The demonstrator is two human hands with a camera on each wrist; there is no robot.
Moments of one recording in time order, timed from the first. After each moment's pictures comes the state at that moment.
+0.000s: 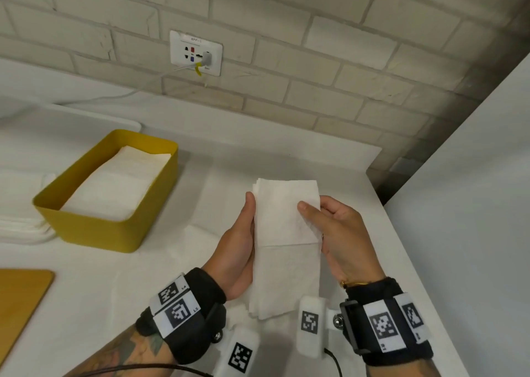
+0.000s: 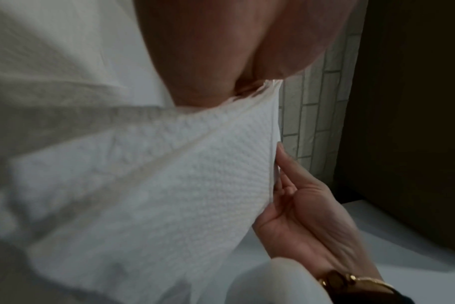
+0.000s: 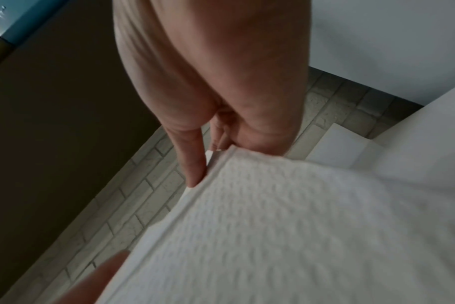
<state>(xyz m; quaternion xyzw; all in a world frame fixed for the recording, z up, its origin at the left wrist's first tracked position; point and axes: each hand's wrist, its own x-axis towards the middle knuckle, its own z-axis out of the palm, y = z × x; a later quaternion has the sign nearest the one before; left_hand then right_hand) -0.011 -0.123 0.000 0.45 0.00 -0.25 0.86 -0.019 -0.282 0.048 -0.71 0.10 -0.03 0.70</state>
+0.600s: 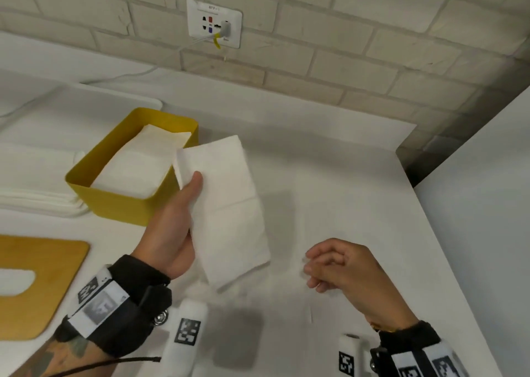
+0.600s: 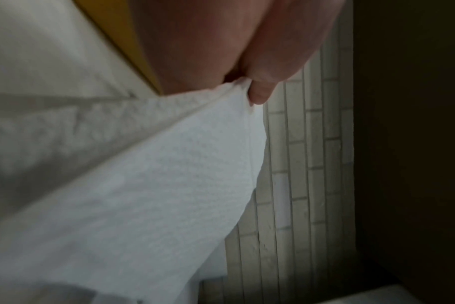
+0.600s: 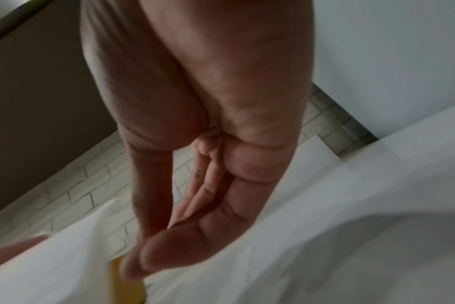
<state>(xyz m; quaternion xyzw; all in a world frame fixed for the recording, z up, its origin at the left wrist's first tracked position) -0.021 -0.036 0.011 0.45 0.14 -0.08 0.88 -0.066 -0.298 0.003 -0.80 0.11 0.15 0.57</state>
